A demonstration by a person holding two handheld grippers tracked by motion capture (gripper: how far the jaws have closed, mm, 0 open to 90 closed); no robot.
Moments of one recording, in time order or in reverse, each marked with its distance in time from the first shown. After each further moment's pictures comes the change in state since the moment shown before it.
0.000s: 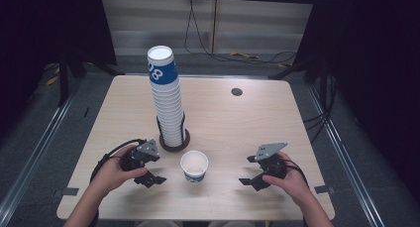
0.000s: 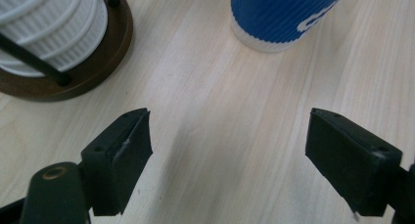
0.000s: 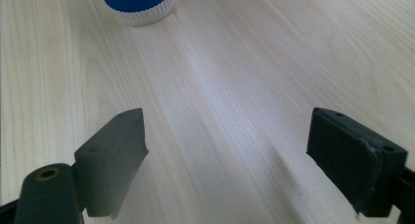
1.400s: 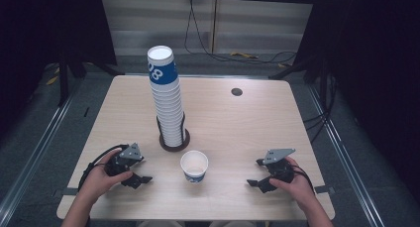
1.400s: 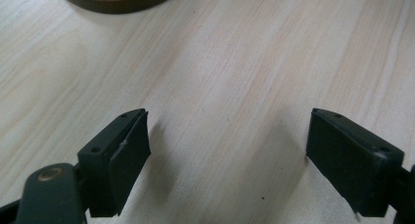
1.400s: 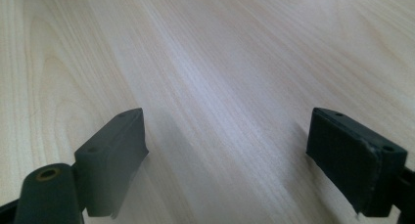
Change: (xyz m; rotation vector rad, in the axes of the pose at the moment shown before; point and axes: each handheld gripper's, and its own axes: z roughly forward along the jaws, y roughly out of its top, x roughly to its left) left arm 0.019 -0.054 0.002 -0.050 0.120 -0.056; right arm -0.011 -0.035 0.000 0.015 -0.080 0.043
